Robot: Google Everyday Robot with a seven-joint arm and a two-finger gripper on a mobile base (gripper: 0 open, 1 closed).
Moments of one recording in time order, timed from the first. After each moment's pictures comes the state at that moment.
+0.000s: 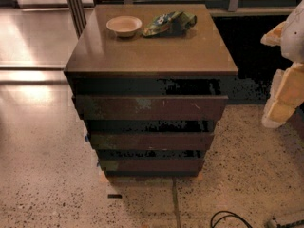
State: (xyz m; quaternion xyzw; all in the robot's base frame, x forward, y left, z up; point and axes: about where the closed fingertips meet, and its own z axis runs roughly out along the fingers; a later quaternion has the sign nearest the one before) arm 0.438 -0.217 0.977 -0.60 0.78 -0.03 0.16
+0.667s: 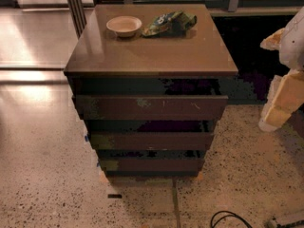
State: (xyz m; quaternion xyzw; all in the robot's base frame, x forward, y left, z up) arm 0.442 -0.216 0.965 -0.60 0.78 -0.03 0.17
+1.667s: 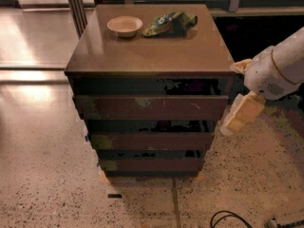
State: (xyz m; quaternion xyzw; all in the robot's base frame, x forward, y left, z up) arm 0.494 -0.189 0.878 -0.58 0.77 0.07 0.26
